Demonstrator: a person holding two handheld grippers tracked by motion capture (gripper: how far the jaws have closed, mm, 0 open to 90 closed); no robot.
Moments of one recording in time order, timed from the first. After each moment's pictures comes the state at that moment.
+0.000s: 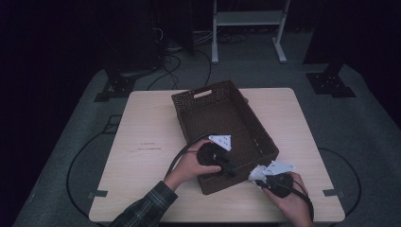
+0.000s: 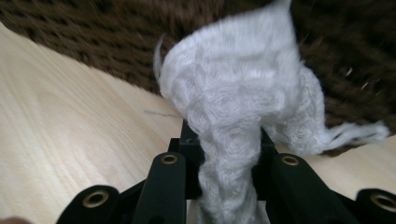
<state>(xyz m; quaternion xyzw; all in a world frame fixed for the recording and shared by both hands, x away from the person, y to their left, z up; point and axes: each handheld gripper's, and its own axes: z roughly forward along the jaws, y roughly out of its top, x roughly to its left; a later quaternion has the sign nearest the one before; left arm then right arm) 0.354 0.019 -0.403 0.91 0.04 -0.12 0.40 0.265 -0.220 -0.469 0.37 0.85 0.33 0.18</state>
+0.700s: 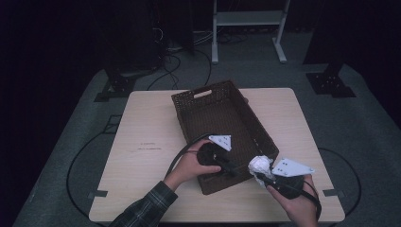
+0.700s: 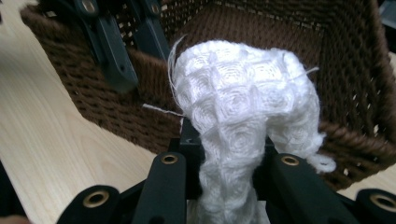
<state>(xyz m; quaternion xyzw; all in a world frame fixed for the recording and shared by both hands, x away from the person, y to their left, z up) 0.354 0.019 -0.403 0.91 0.04 -0.12 0.40 0.241 -0.219 -0.411 0.33 0.81 0.42 0.23</state>
